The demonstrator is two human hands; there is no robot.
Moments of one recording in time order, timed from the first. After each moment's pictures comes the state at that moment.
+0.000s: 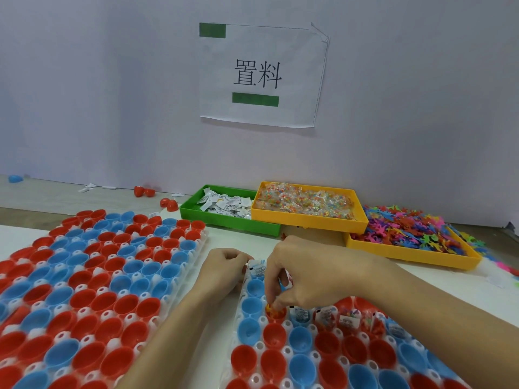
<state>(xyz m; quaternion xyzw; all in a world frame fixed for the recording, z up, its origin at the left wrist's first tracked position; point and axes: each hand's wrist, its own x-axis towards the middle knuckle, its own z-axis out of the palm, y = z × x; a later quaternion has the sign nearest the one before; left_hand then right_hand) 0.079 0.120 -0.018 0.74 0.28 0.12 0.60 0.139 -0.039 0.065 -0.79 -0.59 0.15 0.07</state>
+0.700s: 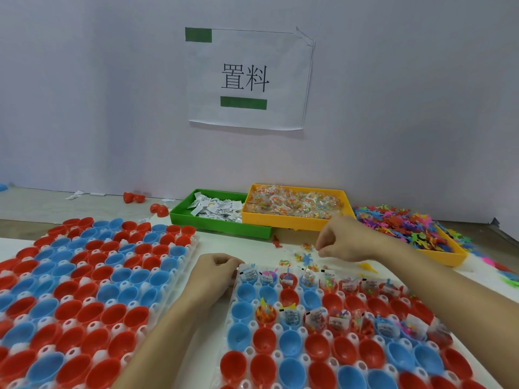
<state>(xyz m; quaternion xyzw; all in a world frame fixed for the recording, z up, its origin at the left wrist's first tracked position) 0.081 0.121 -0.019 0.72 0.29 0.11 0.62 0.251 -0.085 0.037 -0.92 -0.36 0.08 0.12</state>
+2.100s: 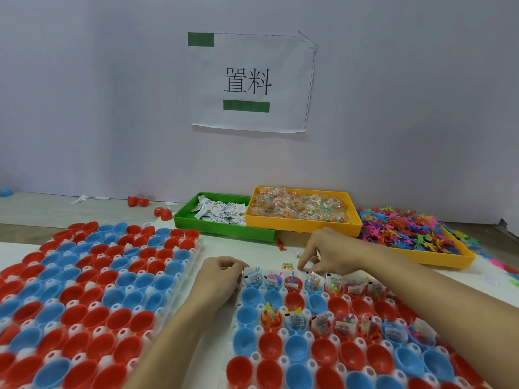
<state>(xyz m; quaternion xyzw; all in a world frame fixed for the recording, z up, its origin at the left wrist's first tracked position) 0.083 0.121 -0.021 0.74 0.31 0.12 0.59 0.258 -0.064 0.011 -0.86 -0.48 0.12 0.10</state>
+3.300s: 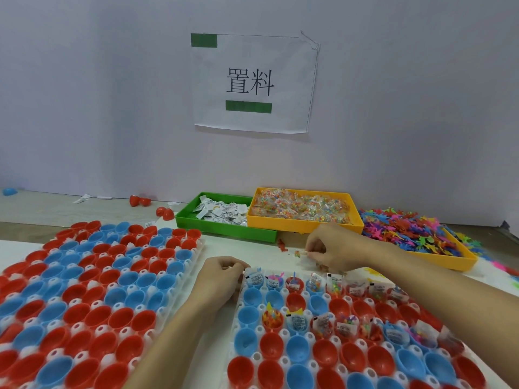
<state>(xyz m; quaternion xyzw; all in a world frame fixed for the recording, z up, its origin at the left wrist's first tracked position) 0.084 0.123 -0.022 0.74 0.30 0.12 0.59 0.254 -0.066 0.022 -0.88 -0.45 0.09 0.12</state>
